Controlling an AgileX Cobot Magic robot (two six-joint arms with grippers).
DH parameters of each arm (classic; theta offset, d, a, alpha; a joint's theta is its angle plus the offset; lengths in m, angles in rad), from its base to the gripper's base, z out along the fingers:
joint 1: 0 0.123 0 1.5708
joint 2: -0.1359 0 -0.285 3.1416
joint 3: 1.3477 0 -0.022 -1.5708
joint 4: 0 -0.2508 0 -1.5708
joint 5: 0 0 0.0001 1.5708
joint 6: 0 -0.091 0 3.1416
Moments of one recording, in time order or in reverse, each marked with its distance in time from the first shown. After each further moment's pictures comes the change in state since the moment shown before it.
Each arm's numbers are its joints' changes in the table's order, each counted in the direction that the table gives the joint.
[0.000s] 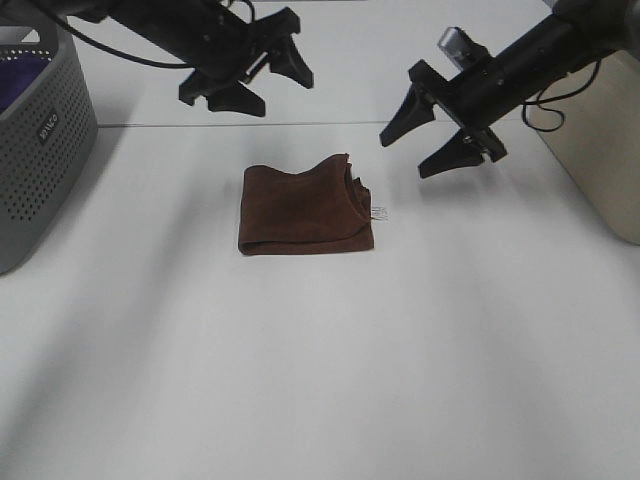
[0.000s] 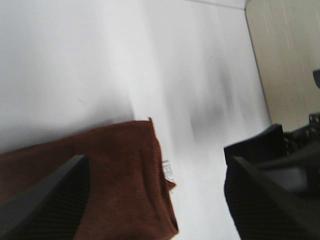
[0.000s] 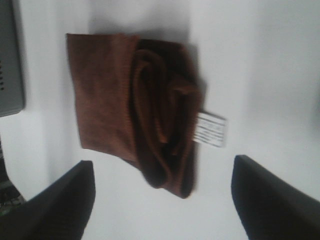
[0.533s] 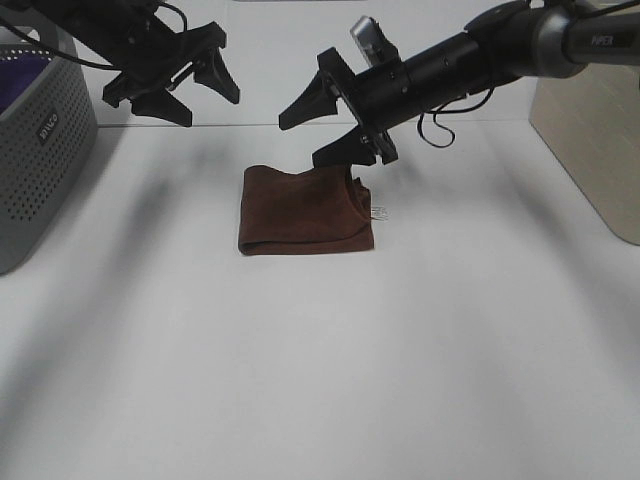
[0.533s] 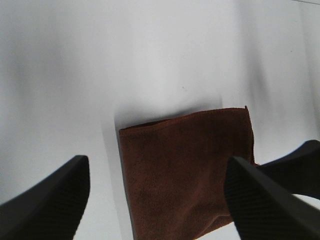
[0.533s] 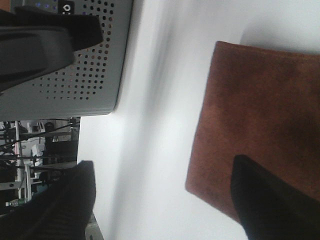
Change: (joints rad) left arm 0.118 0.005 0.000 -0.121 -0.139 -0.003; right arm 0.165 -0.071 0.000 -0.351 0.099 0.184
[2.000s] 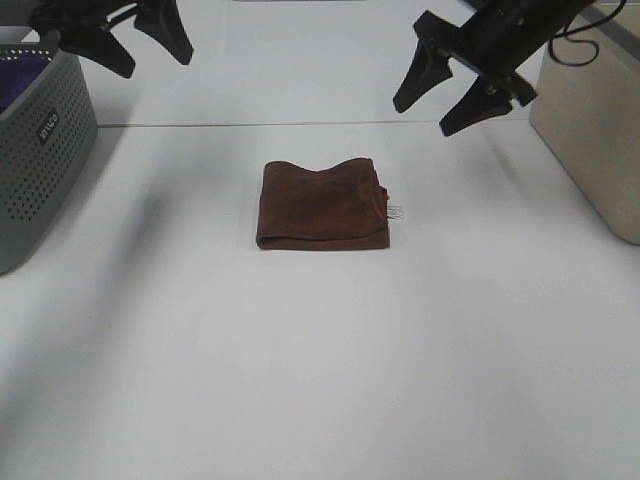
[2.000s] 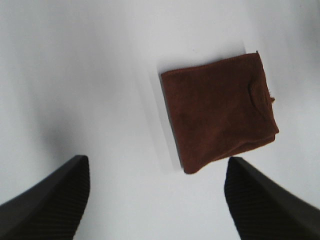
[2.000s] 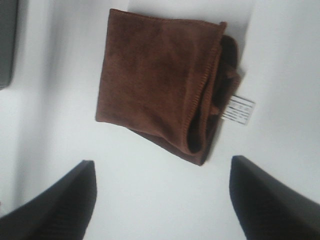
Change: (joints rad) left arm 0.000 0.213 0.000 -0.227 -0.235 0.017; right arm -0.124 0.256 0.000 0.552 -0.142 -0.257
